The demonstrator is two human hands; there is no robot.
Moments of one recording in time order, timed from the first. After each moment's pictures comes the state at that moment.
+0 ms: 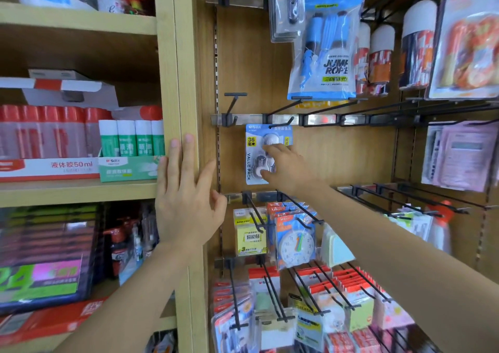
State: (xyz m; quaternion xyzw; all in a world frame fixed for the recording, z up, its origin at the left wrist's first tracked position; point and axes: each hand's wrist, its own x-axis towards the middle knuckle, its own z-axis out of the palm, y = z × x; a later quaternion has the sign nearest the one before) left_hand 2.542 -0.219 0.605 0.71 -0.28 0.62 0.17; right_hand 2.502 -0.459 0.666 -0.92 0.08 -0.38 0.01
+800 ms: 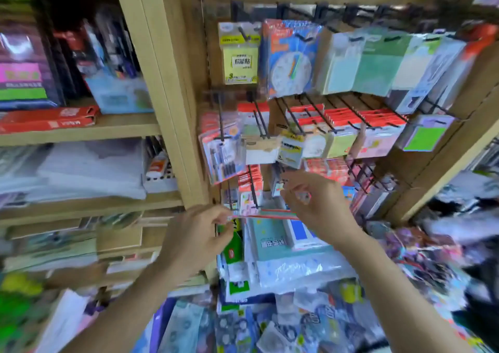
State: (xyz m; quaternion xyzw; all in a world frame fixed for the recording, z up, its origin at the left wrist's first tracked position) left_hand 2.394 -0.152 0.321 0.86 -0.40 0.09 0.29; right_hand 2.279 -0.388 0.359 -0.90 0.08 -0.29 0.30
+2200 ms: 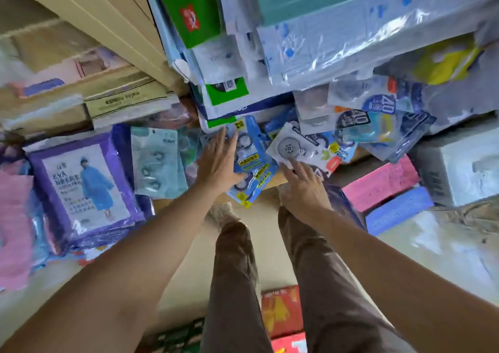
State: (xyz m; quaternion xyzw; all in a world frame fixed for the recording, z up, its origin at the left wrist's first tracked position) left_hand 2.352 -0.150 -0.290 0.86 -0.39 -0.33 -0.01; right_hand 2.151 -0.285 -0.272 -0.88 0.30 0.27 0.26
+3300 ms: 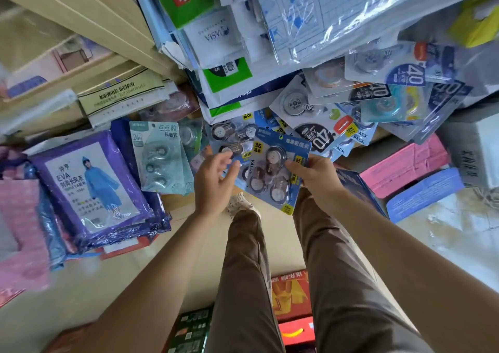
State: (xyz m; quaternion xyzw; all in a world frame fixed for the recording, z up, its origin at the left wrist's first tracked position) left_hand 2.320 -0.100 -0.272 0.87 -0.17 -0.30 0.35; right_hand 2.181 -0.285 -0.256 -0.45 0.56 0.08 0.69
